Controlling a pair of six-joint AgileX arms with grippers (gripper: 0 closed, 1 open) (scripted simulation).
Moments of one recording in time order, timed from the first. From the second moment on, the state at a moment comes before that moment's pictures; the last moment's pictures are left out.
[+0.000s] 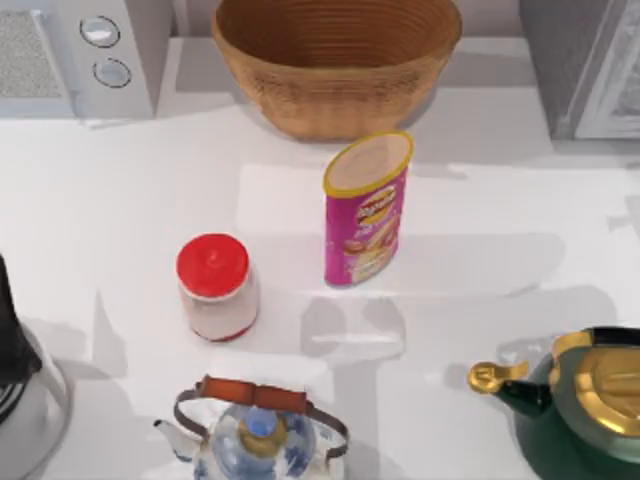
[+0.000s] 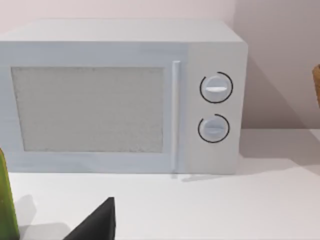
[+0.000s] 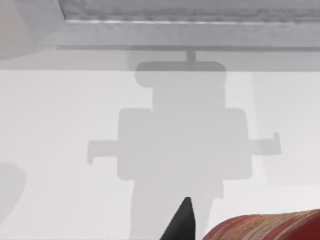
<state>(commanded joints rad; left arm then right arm) 0.00 0.00 0.00 0.00 0.00 0.00 -0.24 1.31 1.06 -0.58 -0.12 -0.18</state>
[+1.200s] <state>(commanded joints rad) 0.00 0.00 0.00 0.00 0.00 0.00 0.00 0.01 0.01 -0.01 0.00 0.00</state>
